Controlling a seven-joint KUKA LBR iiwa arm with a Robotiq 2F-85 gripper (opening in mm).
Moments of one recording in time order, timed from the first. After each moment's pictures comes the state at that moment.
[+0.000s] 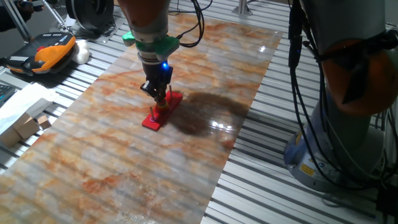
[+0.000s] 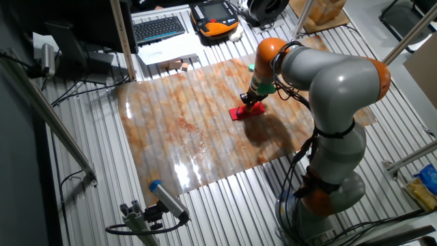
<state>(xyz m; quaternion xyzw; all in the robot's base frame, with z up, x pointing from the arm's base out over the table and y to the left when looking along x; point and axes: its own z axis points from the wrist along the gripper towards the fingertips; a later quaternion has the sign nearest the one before) 0.529 0.030 0.085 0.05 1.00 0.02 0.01</state>
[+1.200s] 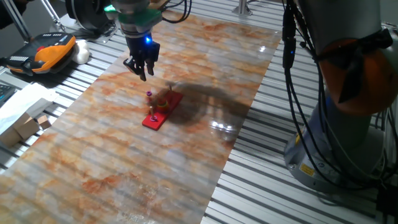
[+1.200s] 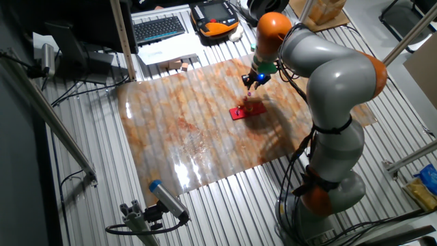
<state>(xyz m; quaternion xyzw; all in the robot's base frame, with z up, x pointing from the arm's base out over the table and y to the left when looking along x) 0.584 0.015 0.143 0.09 1.00 0.01 0.00</state>
